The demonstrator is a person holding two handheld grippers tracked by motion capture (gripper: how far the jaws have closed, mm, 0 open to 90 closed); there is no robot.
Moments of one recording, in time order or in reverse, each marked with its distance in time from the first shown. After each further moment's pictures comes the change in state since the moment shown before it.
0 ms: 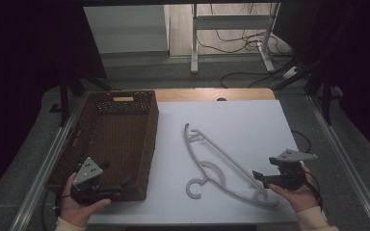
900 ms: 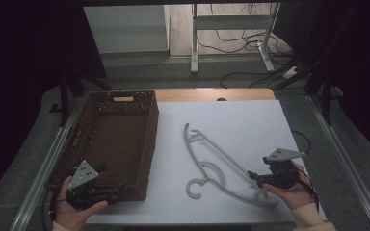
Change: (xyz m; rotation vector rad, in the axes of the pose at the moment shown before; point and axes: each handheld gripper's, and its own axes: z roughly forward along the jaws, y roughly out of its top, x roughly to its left) left arm 0.000 -0.006 -0.009 -0.005 0.012 0.000; right arm 0.014 0.011 0.008 0.060 -0.019 -0.073
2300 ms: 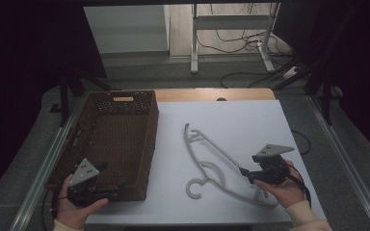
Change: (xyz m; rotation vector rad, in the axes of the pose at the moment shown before) left arm 0.003 0.001 0.003 0.009 -0.003 -0.018; right arm 0.016 0.024 0.011 0.026 0.036 -0.023
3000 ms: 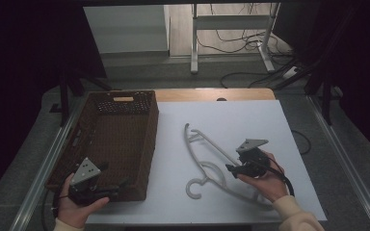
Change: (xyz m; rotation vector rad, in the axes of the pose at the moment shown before) left arm 0.000 0.002 0.003 0.006 -0.006 0.007; right arm 0.017 0.028 0.038 0.073 -0.019 -0.077
